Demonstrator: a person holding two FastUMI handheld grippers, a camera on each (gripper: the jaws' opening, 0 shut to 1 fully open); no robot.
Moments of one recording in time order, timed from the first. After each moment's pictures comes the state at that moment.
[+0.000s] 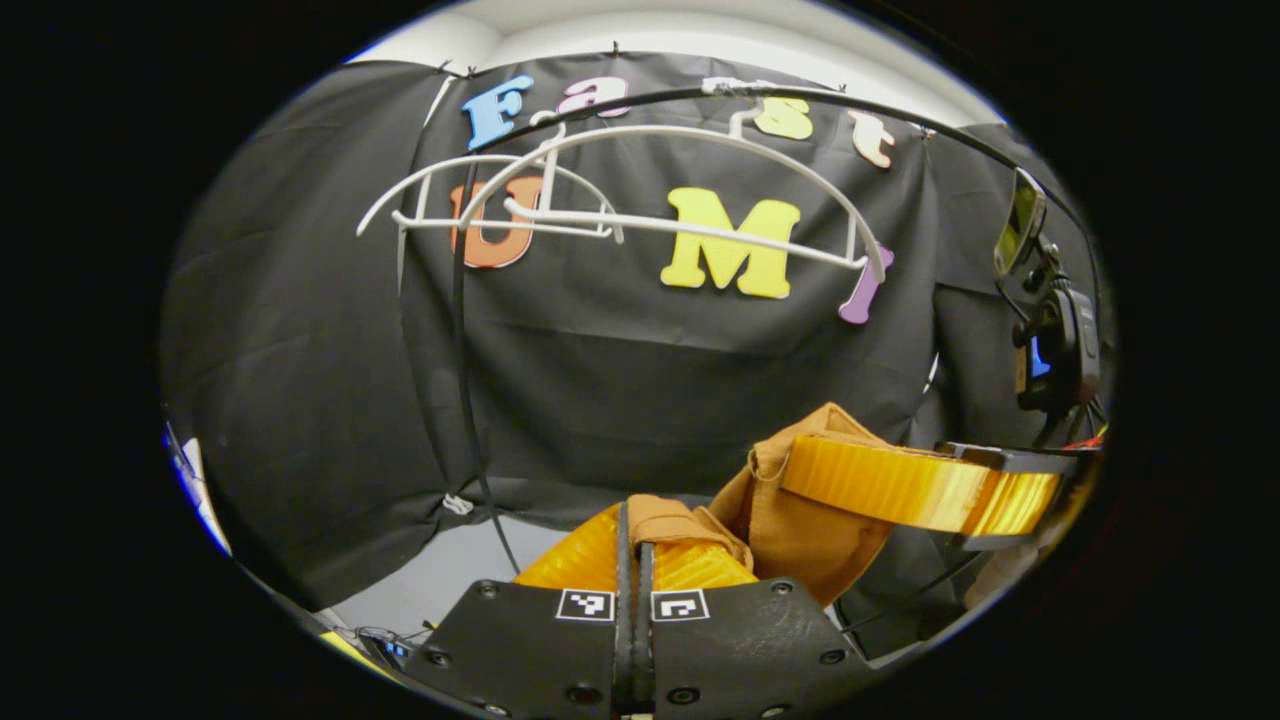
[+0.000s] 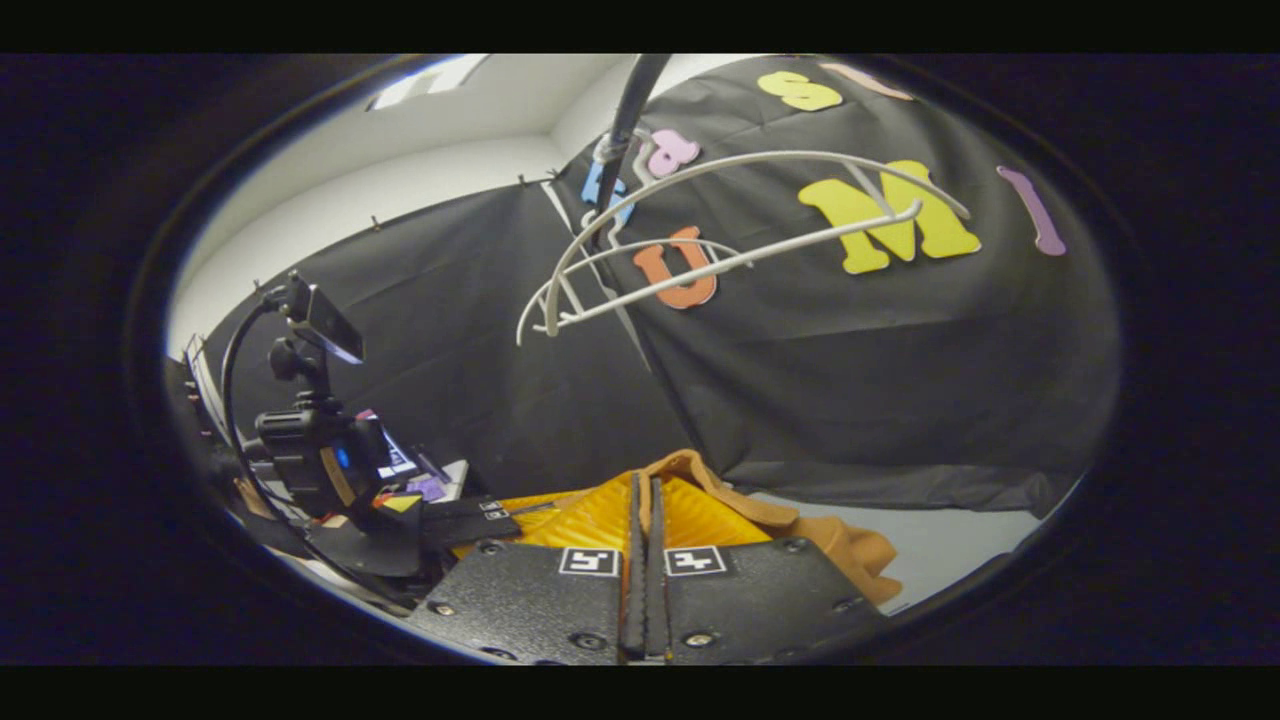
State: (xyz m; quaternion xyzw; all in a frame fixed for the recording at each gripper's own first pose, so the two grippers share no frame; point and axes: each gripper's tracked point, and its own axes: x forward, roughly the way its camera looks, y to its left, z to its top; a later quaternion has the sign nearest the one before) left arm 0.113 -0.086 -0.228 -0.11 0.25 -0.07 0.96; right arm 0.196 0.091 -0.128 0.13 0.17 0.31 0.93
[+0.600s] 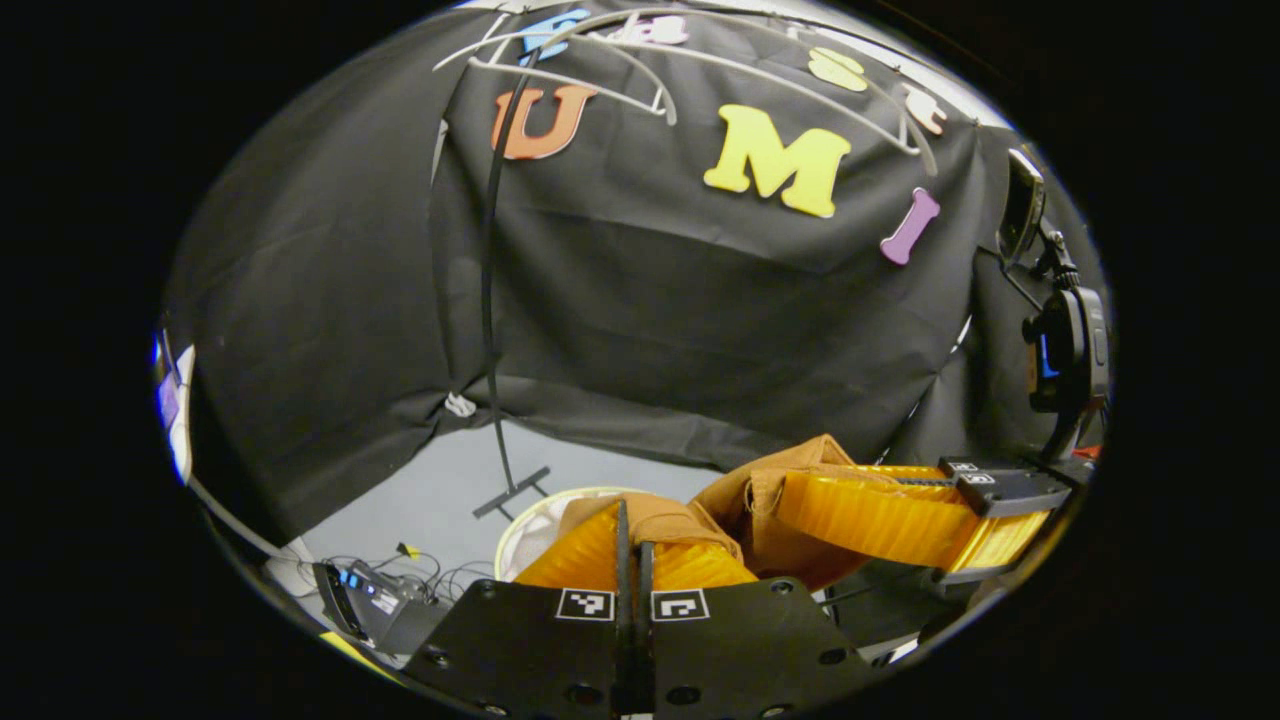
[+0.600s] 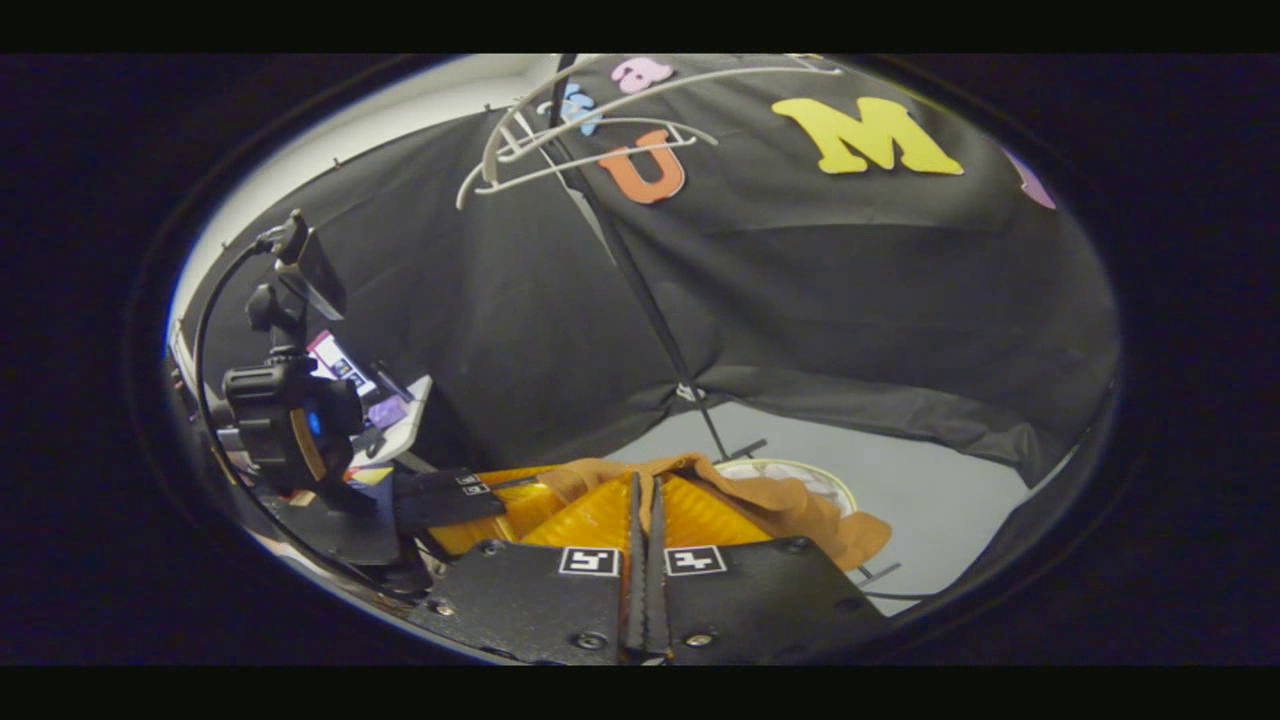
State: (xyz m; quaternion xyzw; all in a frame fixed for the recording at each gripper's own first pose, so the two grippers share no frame) left arm 0.055 -0.106 -0.363 -0.16 0.37 -0.04 0.91; right arm 0.181 0.078 -0.290 0.07 0.33 0.27 0.90
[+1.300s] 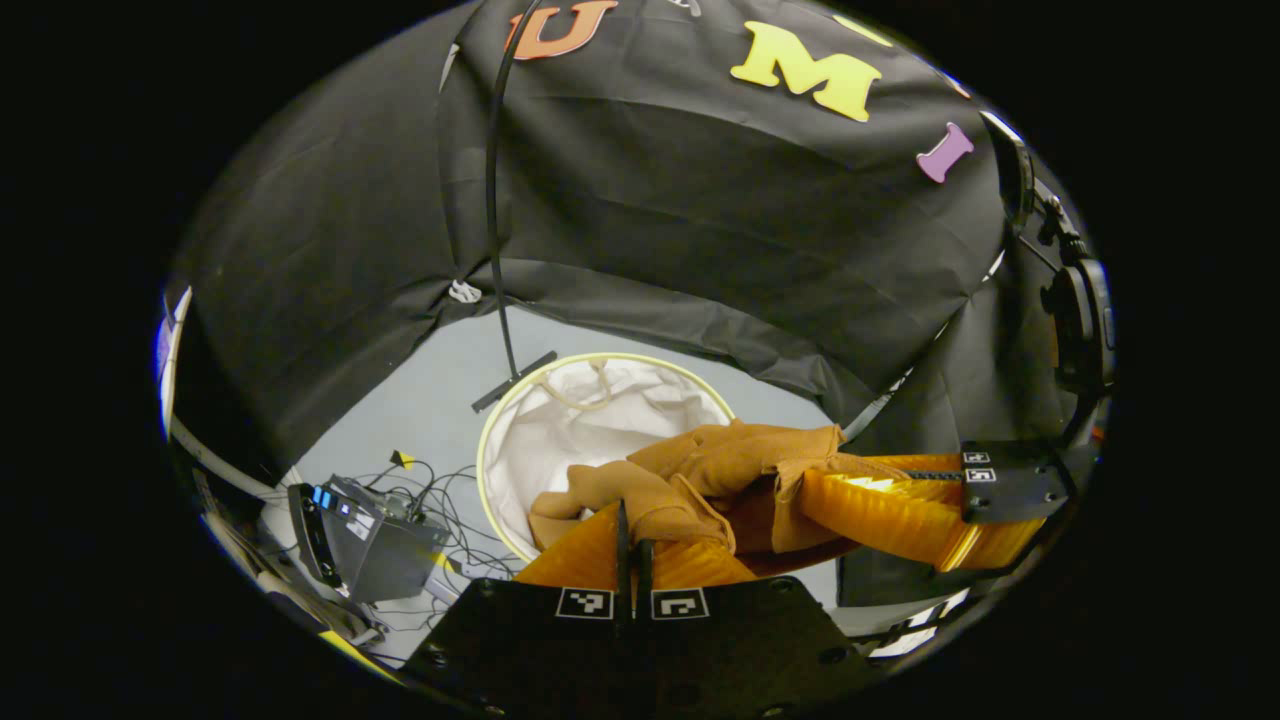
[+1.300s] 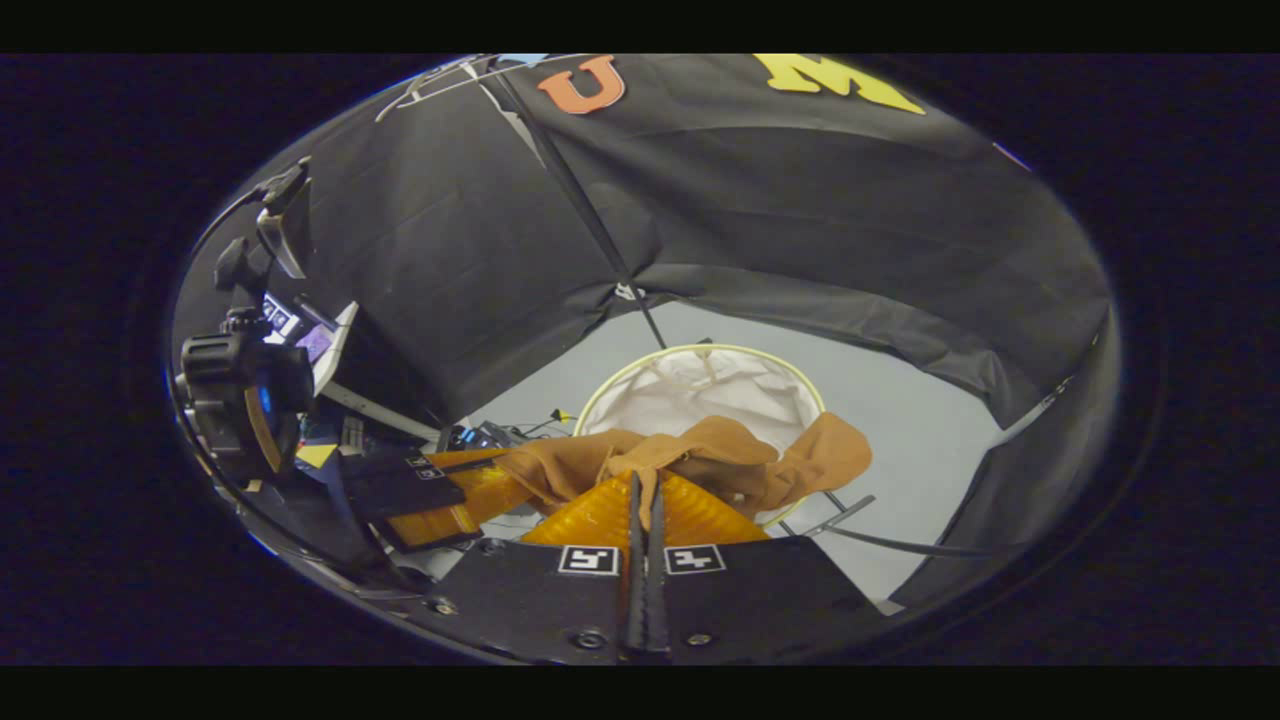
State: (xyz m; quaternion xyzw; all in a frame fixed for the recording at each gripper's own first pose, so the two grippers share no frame) left arm -0.006 -0.145 -0.436 -0.15 0.50 -0.04 0.85; right arm 0.159 0.047 -0.416 0.03 0.45 0.19 0.87
